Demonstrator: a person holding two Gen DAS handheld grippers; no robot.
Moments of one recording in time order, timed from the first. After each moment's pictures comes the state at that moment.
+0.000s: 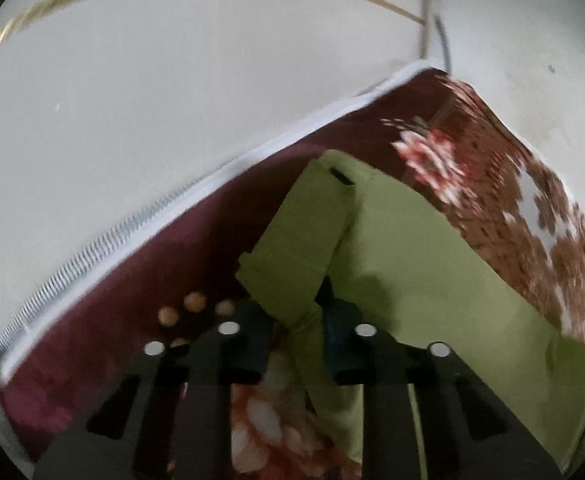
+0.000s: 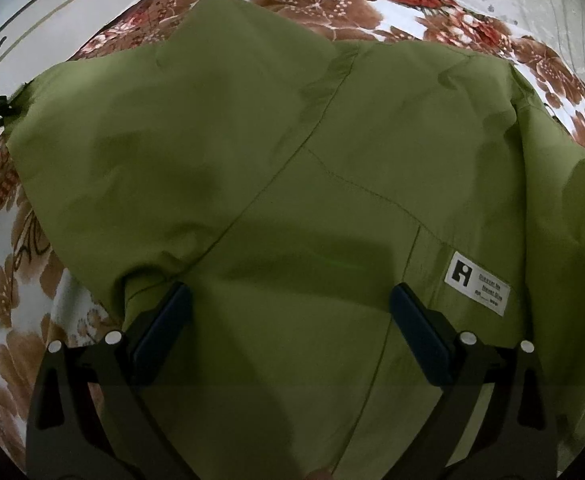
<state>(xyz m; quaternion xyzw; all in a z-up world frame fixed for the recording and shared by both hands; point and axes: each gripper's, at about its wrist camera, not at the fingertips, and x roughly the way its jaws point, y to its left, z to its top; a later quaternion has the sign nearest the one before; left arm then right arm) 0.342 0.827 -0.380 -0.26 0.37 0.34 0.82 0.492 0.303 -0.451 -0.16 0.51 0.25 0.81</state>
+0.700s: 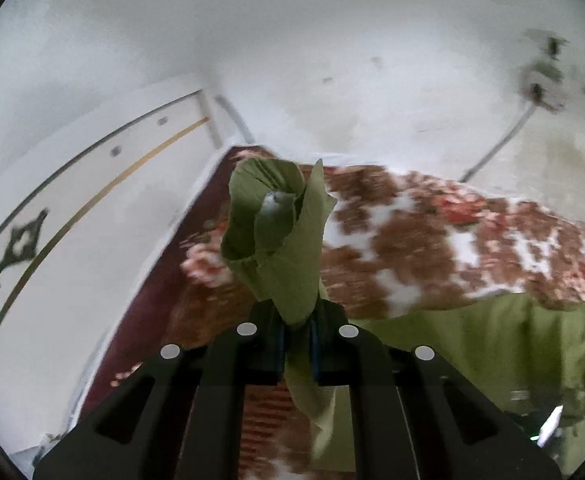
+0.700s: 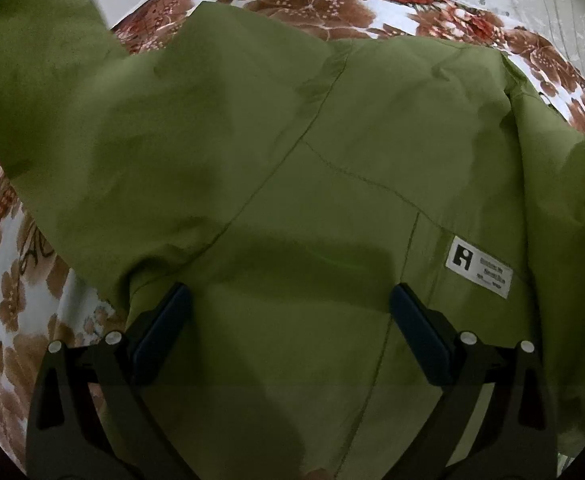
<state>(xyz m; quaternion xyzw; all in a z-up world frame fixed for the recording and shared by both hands) 0.412 0.617 -0.169 -0.08 0.34 0.18 0.92 0.485 0.294 -0.447 -0.14 0.51 0.25 0.81</state>
